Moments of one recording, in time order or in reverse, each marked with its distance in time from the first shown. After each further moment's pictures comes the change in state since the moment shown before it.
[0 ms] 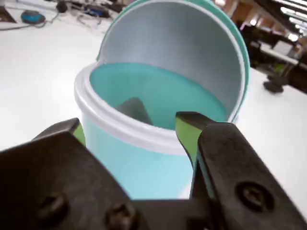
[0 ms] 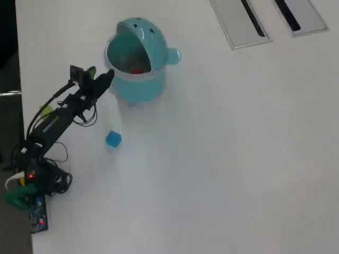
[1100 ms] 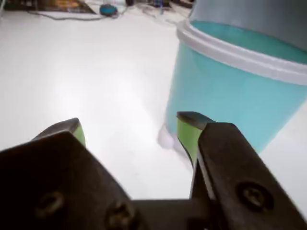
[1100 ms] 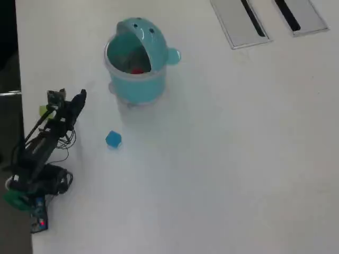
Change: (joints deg) arm -17.2 21.5 35.2 -10.7 5.3
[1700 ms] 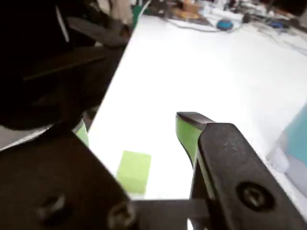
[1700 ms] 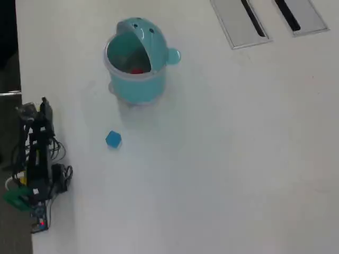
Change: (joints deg) arm -29.1 7.9 9.9 0.4 0.1
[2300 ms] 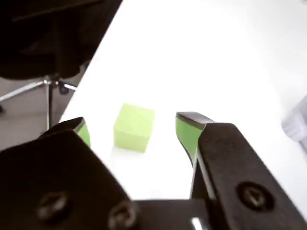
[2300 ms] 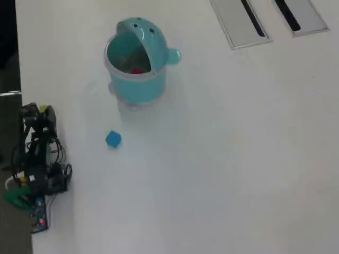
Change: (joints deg) arm 0.8 -11.2 1.8 0.9 -3.6
